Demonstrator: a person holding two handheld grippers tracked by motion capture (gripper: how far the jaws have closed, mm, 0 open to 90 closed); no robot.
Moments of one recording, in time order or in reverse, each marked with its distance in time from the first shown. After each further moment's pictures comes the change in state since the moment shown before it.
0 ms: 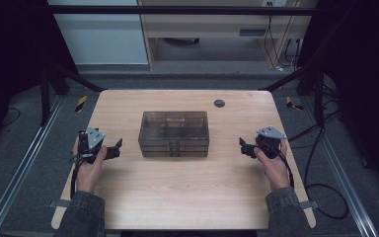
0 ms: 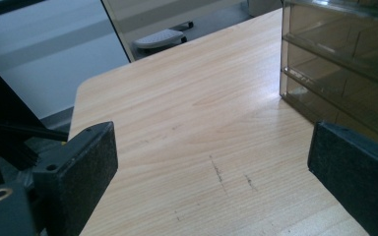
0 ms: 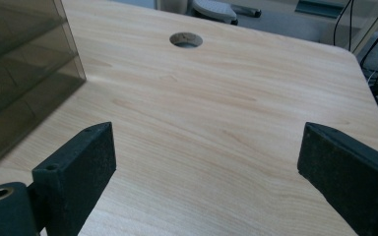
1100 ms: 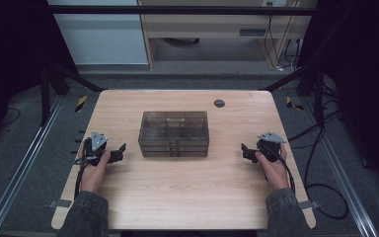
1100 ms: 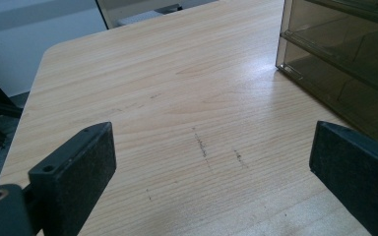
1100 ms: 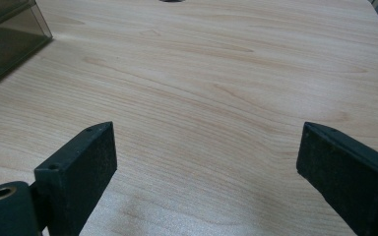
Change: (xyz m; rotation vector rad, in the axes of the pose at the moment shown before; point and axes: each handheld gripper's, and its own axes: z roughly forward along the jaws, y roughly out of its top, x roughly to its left) left arm -0.003 -0.025 0.021 0.037 -0.052 -0.073; right arm -0.013 -0.031 0.019 0.071 -0.001 0.050
